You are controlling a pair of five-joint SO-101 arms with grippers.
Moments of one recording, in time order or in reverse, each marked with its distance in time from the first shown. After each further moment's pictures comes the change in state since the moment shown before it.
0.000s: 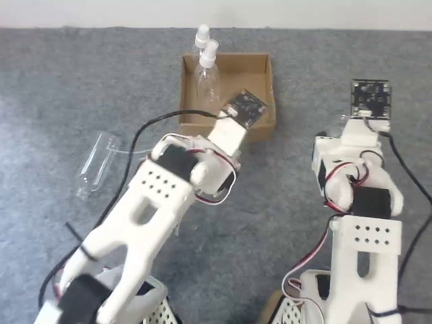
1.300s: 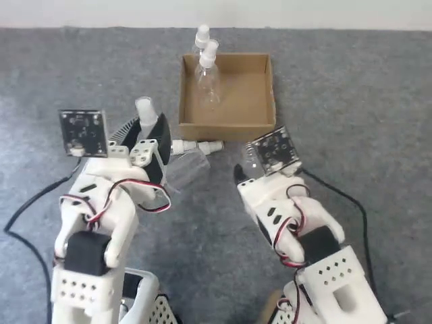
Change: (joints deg) left arm -21.1 -49.0 22.2 -18.2 20.2; right arm -31.5 -17.3 26.6 -16.6 -0.1
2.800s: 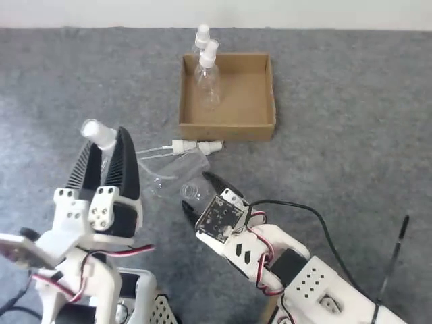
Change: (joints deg) left arm -5.2 -32.8 7.9 -1.6 7.6; right arm -20.7 0.0 18.2 -28.5 15.3
